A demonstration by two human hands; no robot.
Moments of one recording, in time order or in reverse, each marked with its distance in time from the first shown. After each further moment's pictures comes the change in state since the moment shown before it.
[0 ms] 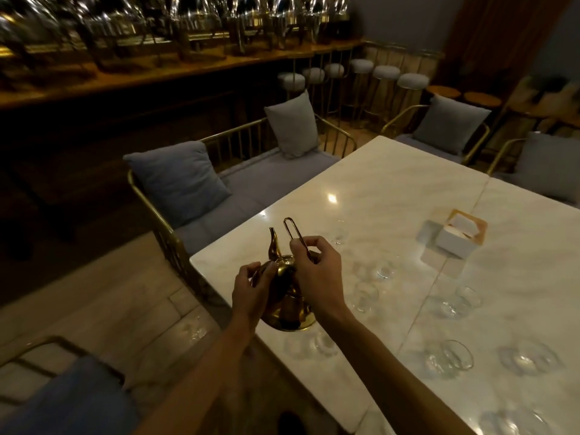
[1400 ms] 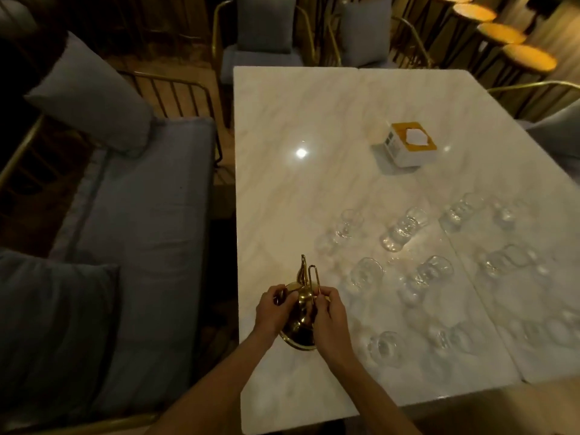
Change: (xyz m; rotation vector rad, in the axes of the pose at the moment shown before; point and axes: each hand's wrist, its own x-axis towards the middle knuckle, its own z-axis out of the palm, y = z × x) left_hand 0.471 -0.052 0.012 0.577 -1.013 -0.141; right_hand 0.292 0.146 0.267 -0.045 0.887 0.471
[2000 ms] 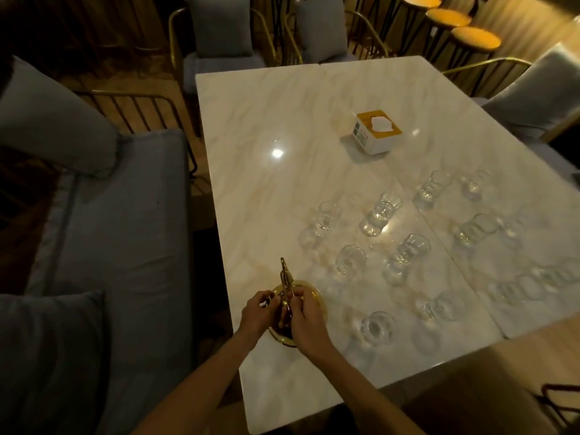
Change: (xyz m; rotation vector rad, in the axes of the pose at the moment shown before) left_hand 0.003 -0.006 -0.017 0.080 -0.090 -0.023; right_hand -0.003 0.021 0.020 -0.076 -0.075 -0.043
